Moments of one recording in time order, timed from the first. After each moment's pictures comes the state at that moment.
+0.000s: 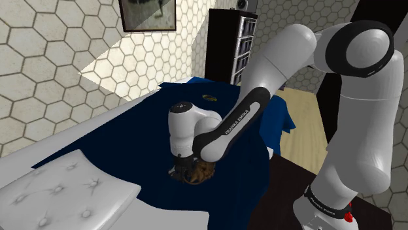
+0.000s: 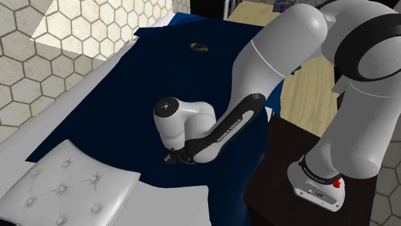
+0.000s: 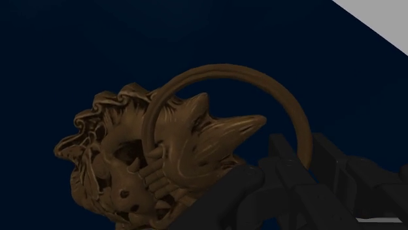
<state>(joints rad) 0.14 0.31 0.44 -2.24 -0.25 2.48 0.97</state>
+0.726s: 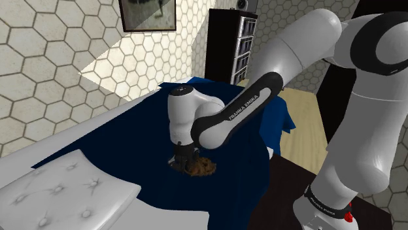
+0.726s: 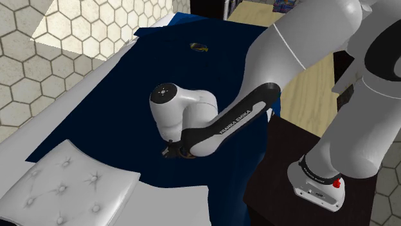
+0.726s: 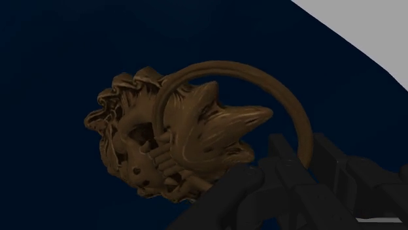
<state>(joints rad) 0.11 0.19 0.48 -2.23 -0.16 2.37 0.90</state>
